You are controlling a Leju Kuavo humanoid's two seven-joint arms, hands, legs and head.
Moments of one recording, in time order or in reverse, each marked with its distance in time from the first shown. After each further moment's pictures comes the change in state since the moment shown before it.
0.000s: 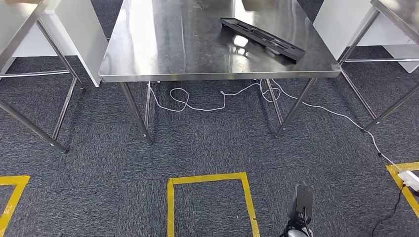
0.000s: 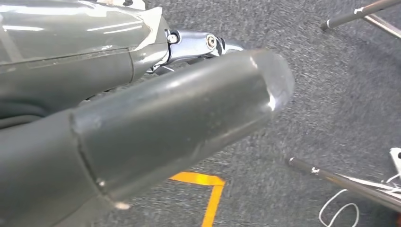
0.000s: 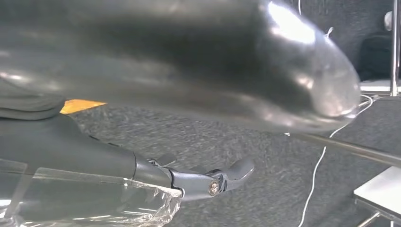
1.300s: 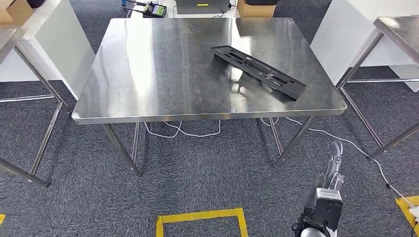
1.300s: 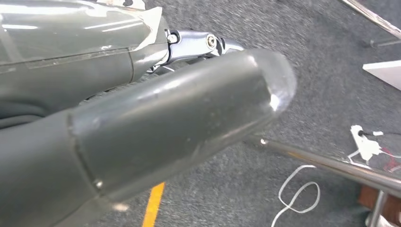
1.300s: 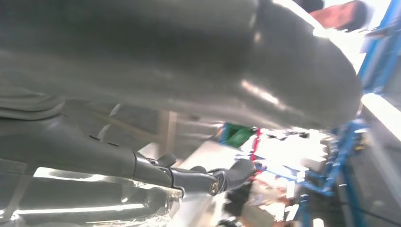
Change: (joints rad) left arm 0.026 0.024 -0.044 -0.003 0.040 -0.029 -0.005; right arm 0.346 0.072 0.167 -1.063 0.175 -0.036 0.008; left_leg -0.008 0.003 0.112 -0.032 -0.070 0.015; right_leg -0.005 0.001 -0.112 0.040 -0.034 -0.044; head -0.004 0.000
